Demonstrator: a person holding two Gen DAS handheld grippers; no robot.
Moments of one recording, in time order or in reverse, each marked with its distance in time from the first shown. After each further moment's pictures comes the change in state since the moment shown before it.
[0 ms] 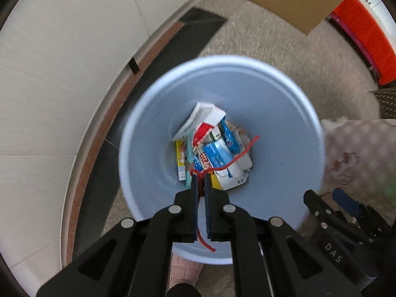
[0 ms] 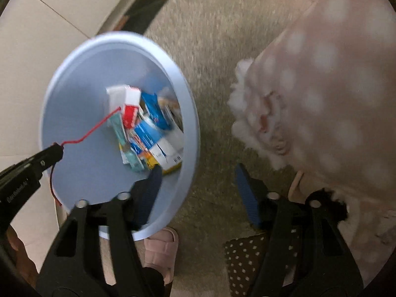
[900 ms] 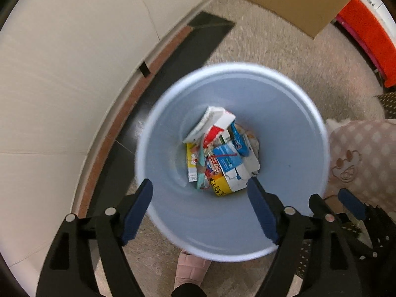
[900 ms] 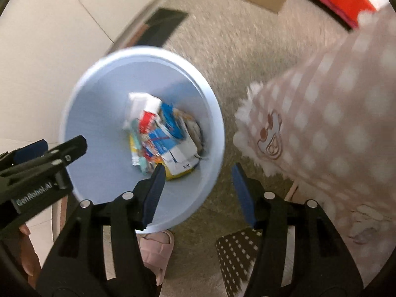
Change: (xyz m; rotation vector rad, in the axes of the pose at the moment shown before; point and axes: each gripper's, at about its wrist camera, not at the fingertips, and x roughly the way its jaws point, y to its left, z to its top) left arm -0.030 0.007 0.003 -0.011 -0.051 0.040; right arm -0.056 0.034 0.002 -0.120 -0.116 -0.026
